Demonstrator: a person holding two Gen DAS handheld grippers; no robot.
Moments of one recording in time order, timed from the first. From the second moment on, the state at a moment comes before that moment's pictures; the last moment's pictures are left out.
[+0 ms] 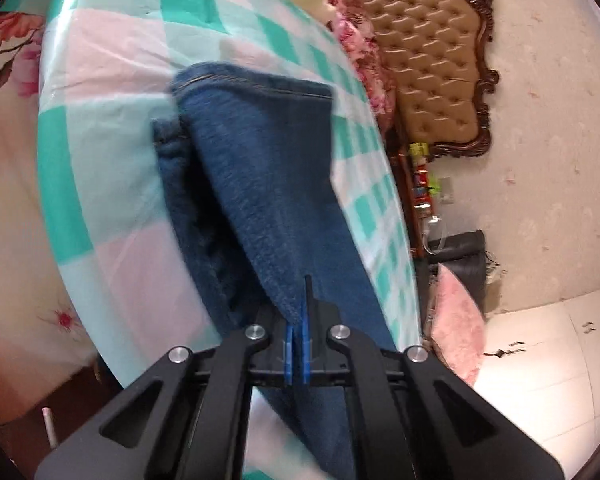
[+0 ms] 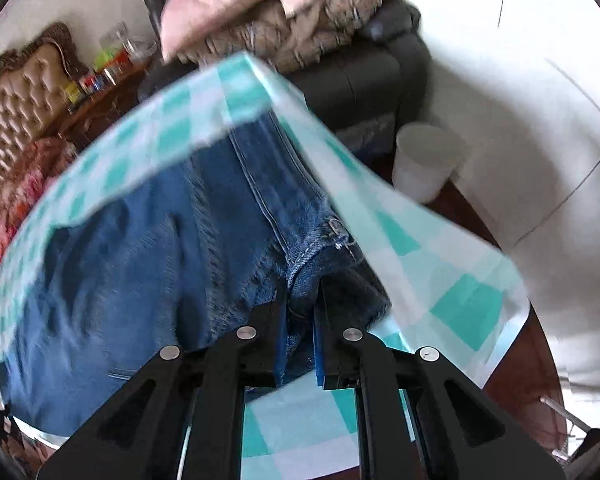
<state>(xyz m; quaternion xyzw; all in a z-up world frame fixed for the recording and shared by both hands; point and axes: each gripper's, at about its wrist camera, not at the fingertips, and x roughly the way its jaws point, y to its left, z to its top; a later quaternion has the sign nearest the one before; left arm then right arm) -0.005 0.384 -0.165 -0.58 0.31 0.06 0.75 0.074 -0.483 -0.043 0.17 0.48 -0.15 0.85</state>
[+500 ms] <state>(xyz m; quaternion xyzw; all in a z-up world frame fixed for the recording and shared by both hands) -0.016 0.384 -0.160 -0.53 0.35 0.13 0.76 0.075 -0.486 -0.088 0.12 0.51 -0.17 0.84</state>
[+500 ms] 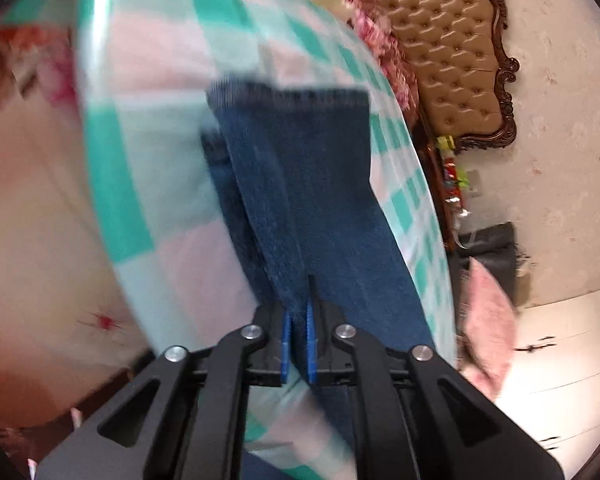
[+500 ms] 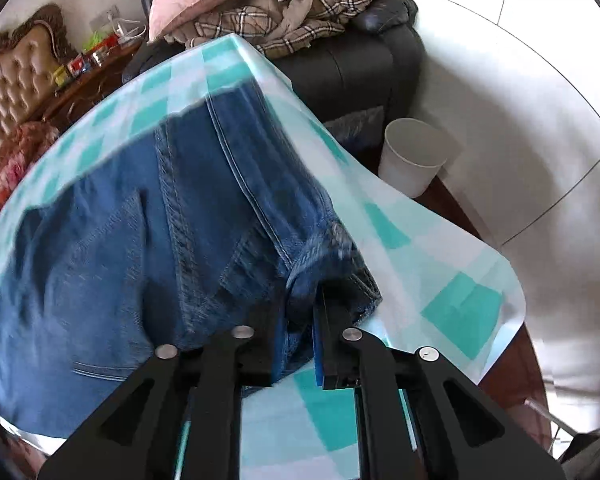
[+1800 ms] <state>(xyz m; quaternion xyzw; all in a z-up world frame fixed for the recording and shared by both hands) 0.306 -0.084 -0.058 0.04 0.40 -0.25 0.88 0.036 -0.470 -0.078 0.04 0.44 -0.23 0.86</state>
